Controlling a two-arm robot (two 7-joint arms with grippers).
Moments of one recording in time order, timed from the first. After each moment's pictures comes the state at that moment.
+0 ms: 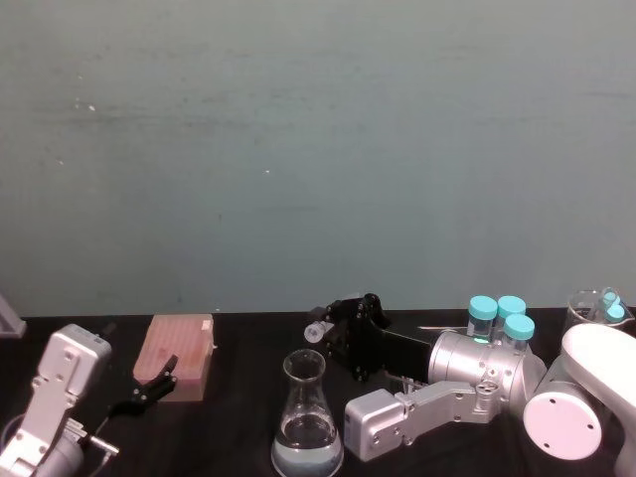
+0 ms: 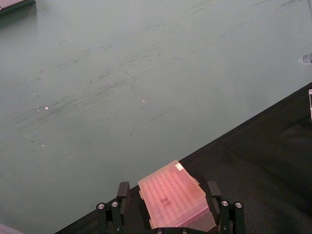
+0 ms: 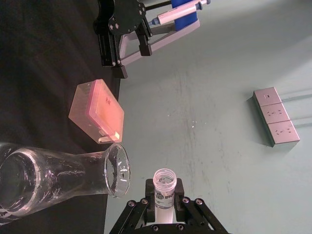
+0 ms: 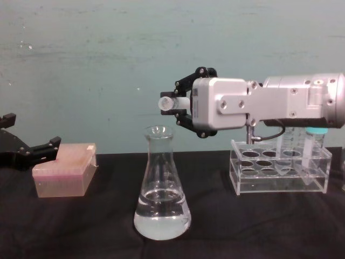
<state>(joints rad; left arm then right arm) -0.20 0.60 0.45 -1.41 -0.25 -0.12 0.03 0.68 0.37 -0.76 -1.17 -0.67 -0.49 0.19</state>
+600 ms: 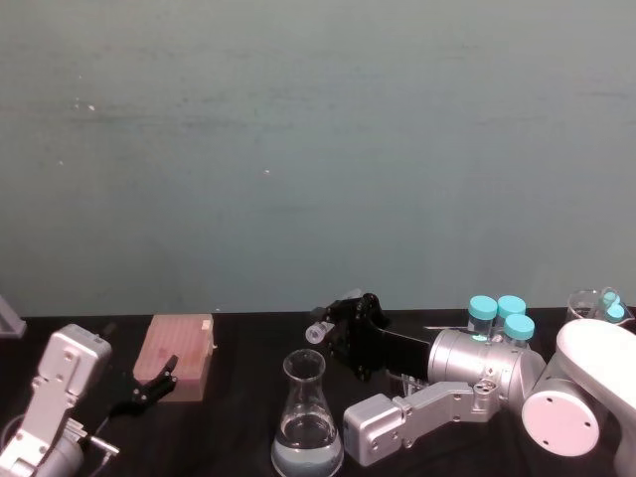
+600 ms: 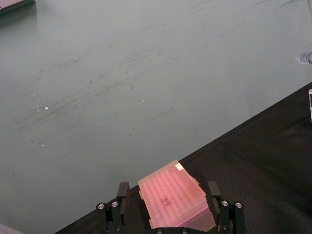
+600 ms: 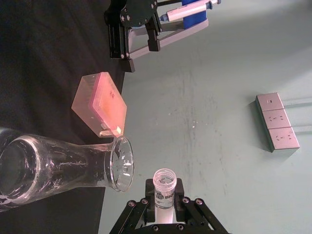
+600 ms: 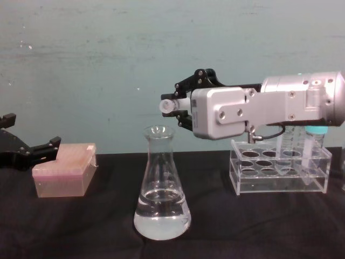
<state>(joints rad) -0.20 0.60 0.45 -1.41 -0.25 -0.12 0.03 0.71 0.37 -0.79 -1.16 -0.72 -0.48 0.16</state>
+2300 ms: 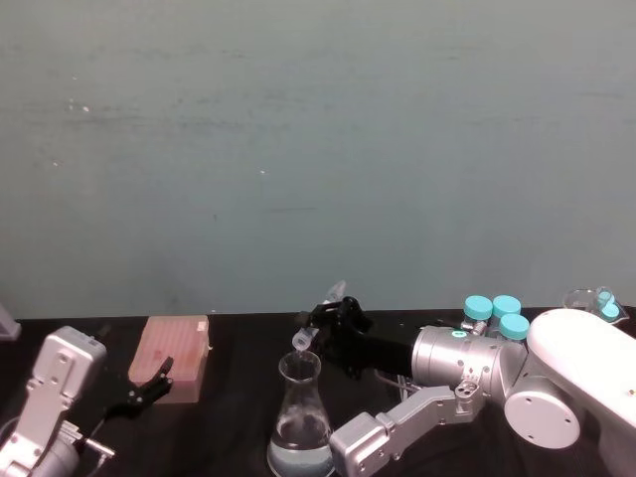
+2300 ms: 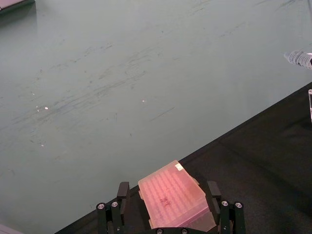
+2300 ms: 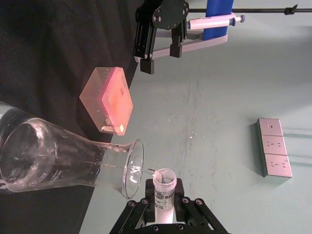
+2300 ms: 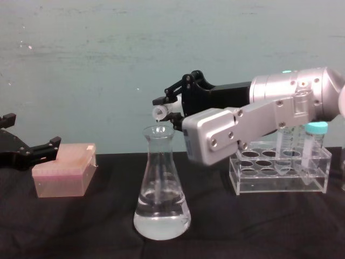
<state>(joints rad) -0.20 0.60 0.45 -1.41 -0.25 -0.12 0.03 0.78 0.38 -0.89 -1.13 -0.86 -0.48 0.09</state>
